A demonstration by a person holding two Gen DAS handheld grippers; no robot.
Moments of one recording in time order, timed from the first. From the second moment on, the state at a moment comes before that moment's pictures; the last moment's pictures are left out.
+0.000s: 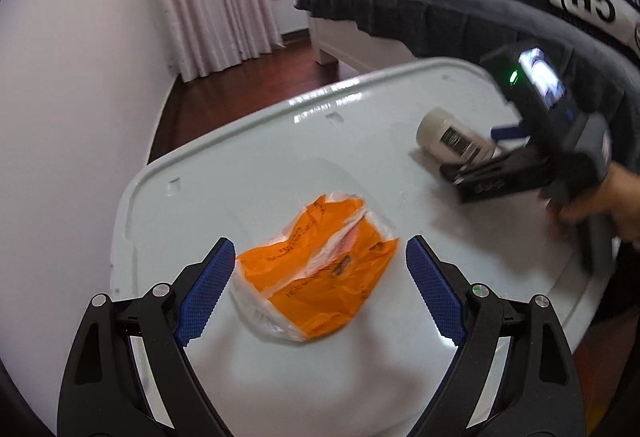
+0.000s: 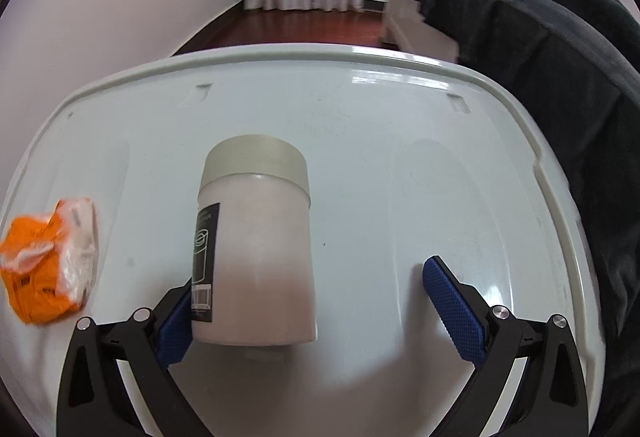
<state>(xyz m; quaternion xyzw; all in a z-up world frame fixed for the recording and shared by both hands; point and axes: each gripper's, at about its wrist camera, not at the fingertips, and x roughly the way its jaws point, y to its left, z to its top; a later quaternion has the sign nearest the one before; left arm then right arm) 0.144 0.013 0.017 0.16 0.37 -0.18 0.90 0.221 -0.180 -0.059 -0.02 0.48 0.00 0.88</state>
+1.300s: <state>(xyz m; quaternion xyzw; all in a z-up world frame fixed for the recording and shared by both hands) 0.153 -0.006 0.003 0.07 0.41 -0.11 0.90 0.196 -0.170 -0.023 -0.03 0.48 0.04 0.88</state>
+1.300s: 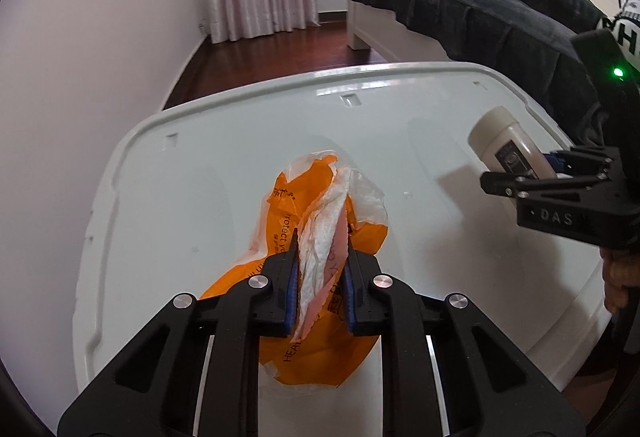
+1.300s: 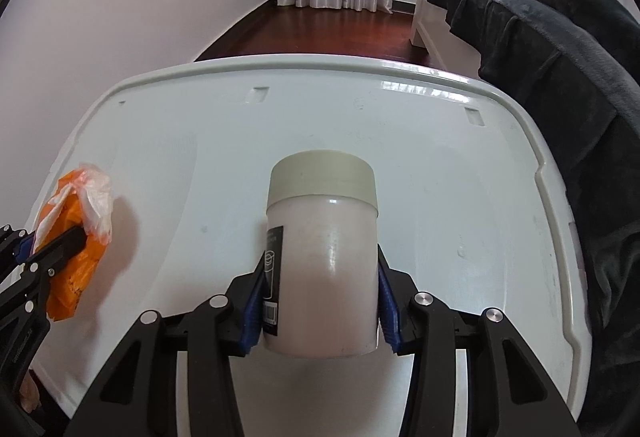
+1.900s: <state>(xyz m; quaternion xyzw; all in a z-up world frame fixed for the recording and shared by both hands) 0.062 -0.015 0.035 -0.01 0.40 -0.03 0.92 0.074 -0.176 0.019 -0.01 0.43 0.07 0.90</state>
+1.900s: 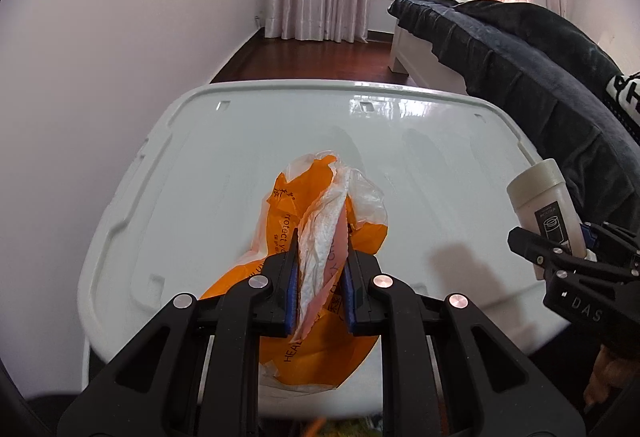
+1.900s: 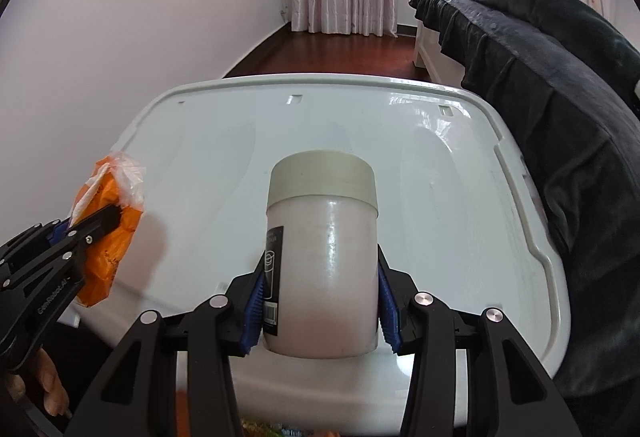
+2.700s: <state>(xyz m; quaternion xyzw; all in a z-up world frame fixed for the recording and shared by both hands) -0.065 -0.034 -0.011 0.03 0.47 -0.06 0.88 -0.072 -0.171 -0.003 -0.02 0.46 0.13 0.88</state>
